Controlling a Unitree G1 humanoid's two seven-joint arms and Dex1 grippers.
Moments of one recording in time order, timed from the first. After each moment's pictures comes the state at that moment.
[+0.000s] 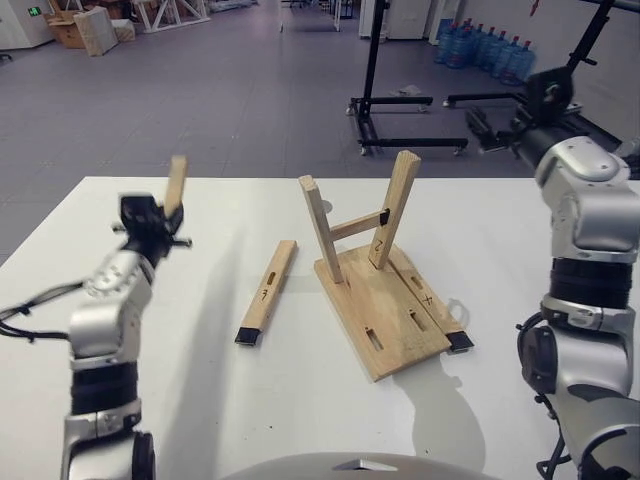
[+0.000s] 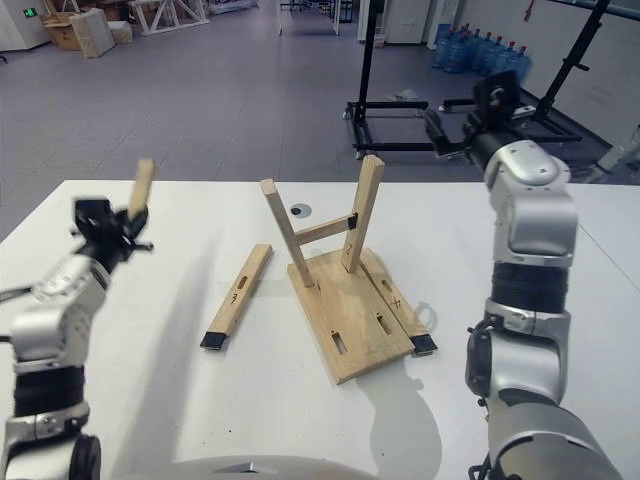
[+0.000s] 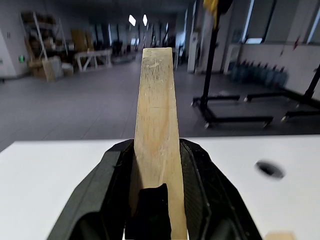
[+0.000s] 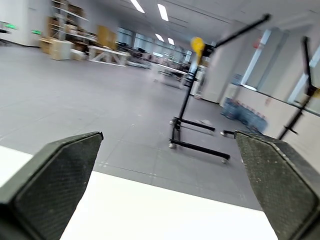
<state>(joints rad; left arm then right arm) -0.34 0.43 0.32 -0.23 -0.33 0.57 -0.21 -0.80 -0.59 -0.28 0.14 0.10 0.63 0.35</state>
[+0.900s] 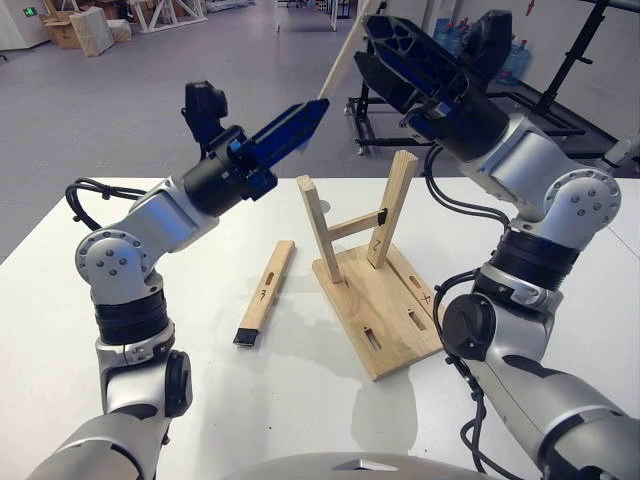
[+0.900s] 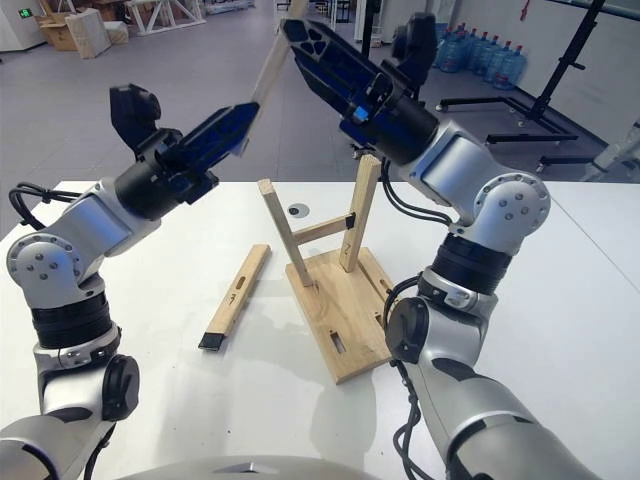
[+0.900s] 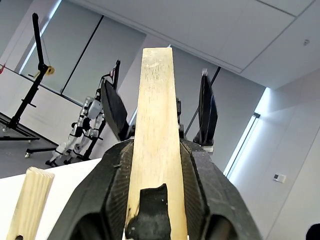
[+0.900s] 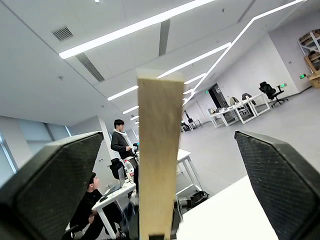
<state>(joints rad) -0.66 0.30 0.25 -0.27 -1.52 0.98 -0.24 -0.99 -0.16 -0.54 -0.02 1.40 1.23 0.18</state>
